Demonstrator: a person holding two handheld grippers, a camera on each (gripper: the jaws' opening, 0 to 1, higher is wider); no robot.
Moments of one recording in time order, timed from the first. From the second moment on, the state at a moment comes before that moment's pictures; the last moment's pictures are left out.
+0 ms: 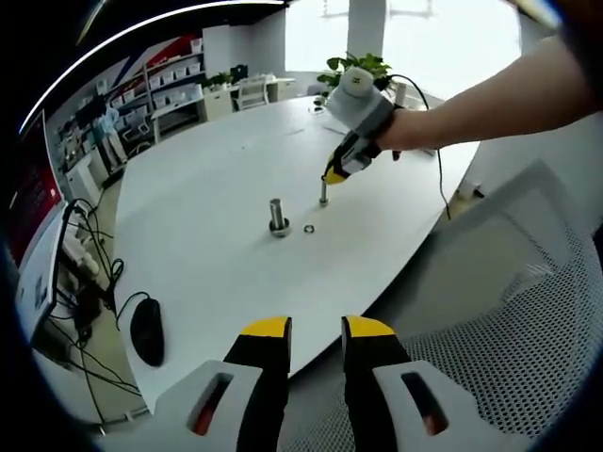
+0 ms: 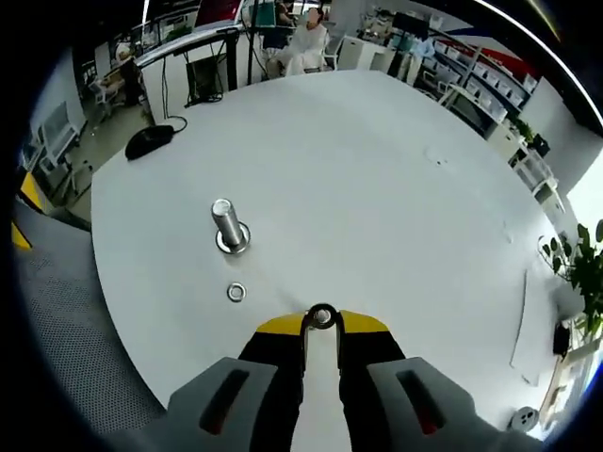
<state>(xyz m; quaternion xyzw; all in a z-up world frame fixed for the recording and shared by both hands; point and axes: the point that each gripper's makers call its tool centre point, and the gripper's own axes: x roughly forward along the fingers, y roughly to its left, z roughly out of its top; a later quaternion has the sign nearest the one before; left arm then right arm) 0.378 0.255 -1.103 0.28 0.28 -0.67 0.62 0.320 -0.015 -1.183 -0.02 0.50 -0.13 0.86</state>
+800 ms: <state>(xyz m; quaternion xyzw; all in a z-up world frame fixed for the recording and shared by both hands) 0.375 0.254 -1.103 0.28 0.28 -0.68 0.61 0.323 -0.016 -1.183 -0.03 0.53 -0.11 0.84</state>
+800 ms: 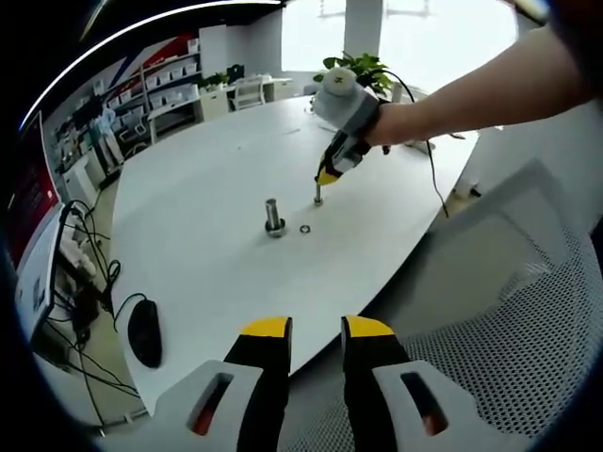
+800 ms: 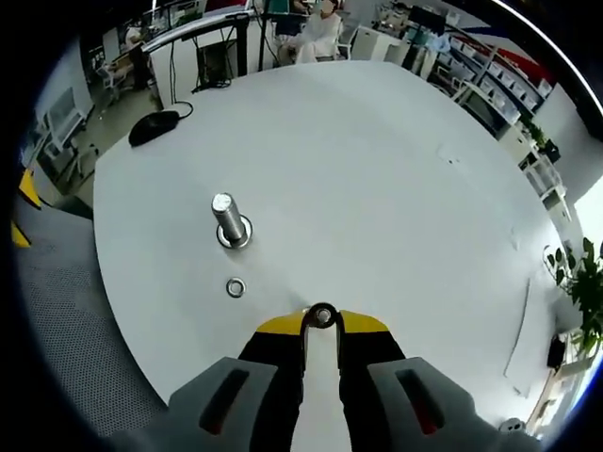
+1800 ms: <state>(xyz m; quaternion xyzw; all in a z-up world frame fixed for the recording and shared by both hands) 0.376 0.256 -1.104 0.29 0.29 -0.68 0.62 0.319 -0.018 -1.207 -0.06 0.59 -0.05 0.80</state>
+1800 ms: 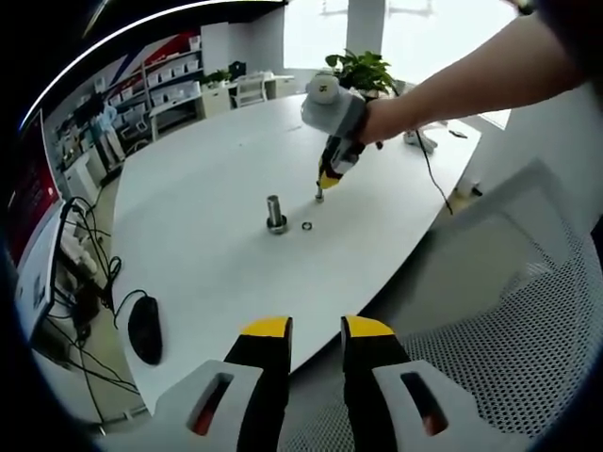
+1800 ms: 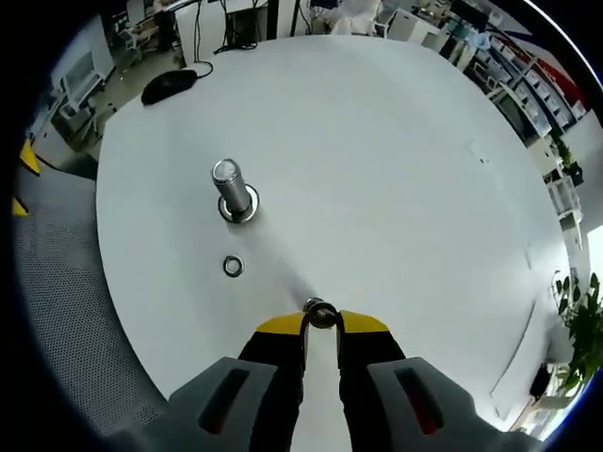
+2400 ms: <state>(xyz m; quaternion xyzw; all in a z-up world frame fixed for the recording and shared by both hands) 0.374 0.257 -1.107 0.29 0.29 -0.67 0.61 0.307 -0.006 -1.228 -0.02 0.60 -0.06 0.80</state>
